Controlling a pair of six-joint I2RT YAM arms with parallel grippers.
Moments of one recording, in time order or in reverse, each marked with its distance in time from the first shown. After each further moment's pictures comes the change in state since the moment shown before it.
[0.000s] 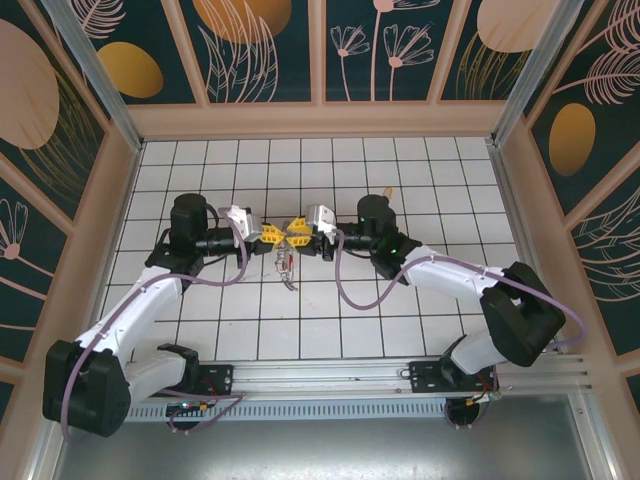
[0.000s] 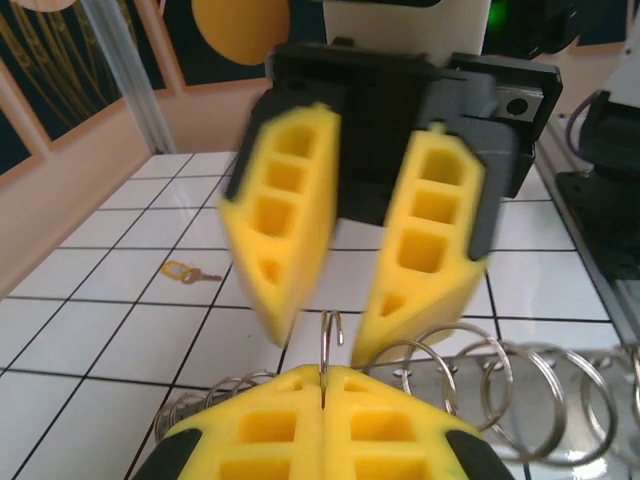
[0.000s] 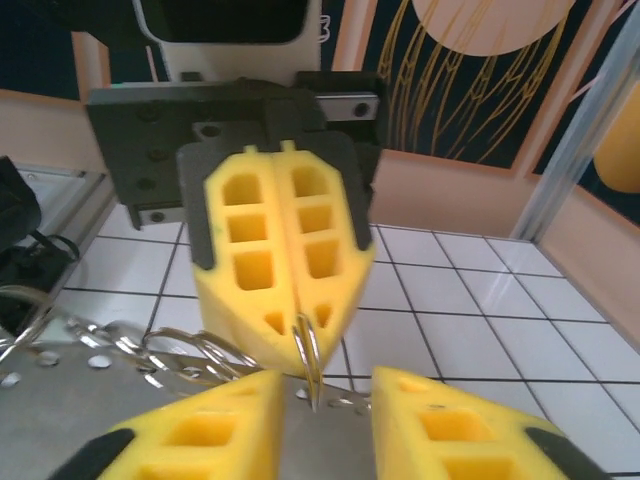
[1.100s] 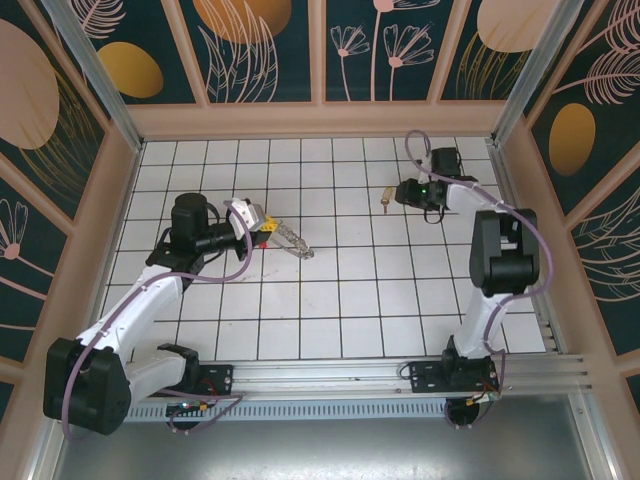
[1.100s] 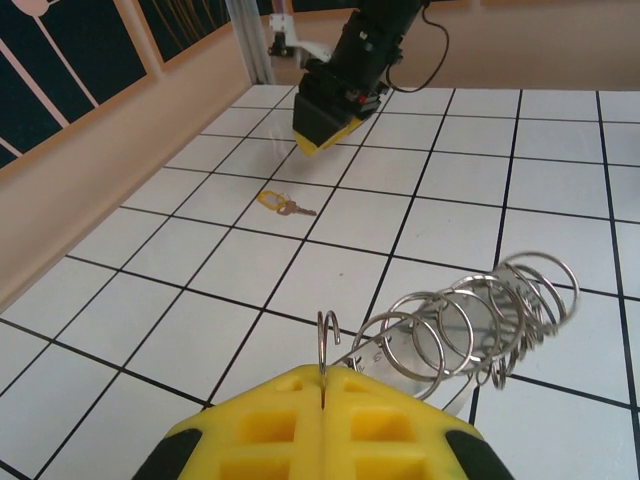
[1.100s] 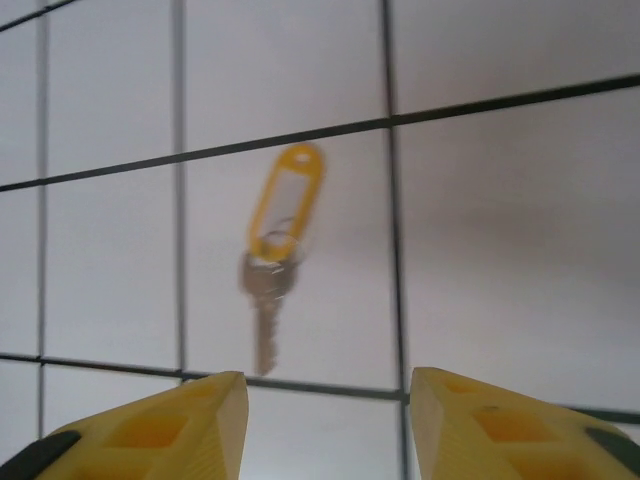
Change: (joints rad) left arm -0.001 0.026 0.015 -0.001 -0.232 -0.029; right arm -0.710 0.473 0.490 -0.902 0.361 0.529
